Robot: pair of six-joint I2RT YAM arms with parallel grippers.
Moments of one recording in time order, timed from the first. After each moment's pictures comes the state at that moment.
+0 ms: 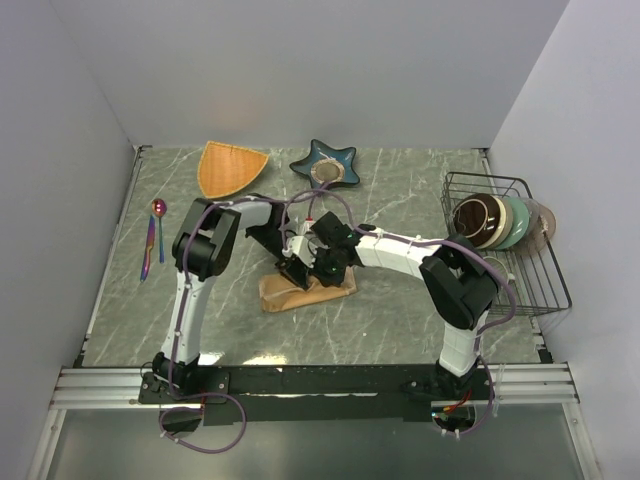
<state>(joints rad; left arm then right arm) -0.43 2.35 1.59 -1.12 1.11 0.50 0.76 1.83 1.17 -0.49 -0.29 -0.53</state>
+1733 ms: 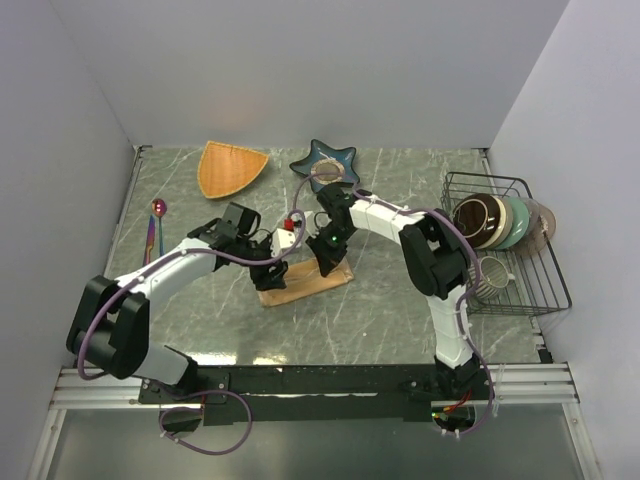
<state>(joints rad) -0.45 1.42 0.91 -0.48 0.67 0.69 0.59 2.12 1.55 -0.81 -0.53 -0.39</state>
